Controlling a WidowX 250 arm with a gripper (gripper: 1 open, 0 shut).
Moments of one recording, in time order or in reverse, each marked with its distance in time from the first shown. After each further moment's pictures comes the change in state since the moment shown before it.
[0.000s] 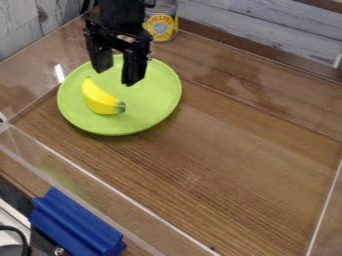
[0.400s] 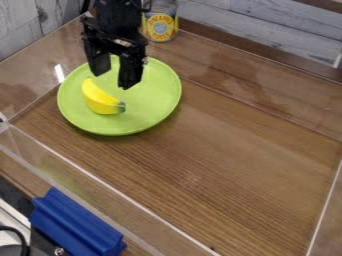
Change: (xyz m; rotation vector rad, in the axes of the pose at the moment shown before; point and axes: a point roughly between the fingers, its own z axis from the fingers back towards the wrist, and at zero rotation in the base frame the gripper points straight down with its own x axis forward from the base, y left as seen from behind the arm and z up) arm 0.001 0.006 -0.008 -0.005 0.005 -0.011
